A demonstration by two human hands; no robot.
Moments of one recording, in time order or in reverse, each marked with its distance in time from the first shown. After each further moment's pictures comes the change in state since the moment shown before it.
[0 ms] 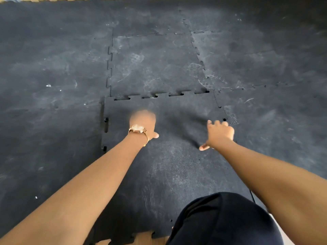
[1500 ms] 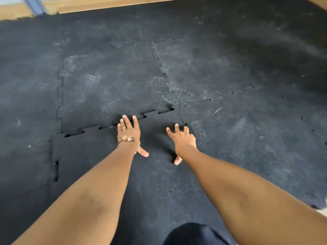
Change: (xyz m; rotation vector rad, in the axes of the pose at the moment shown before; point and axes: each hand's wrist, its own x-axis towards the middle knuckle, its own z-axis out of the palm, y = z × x) left_hand 0.118 0.085 -0.006 -0.018 -0.219 0.009; right_hand 0.086 0.018 -0.006 0.099 -0.070 -0.210
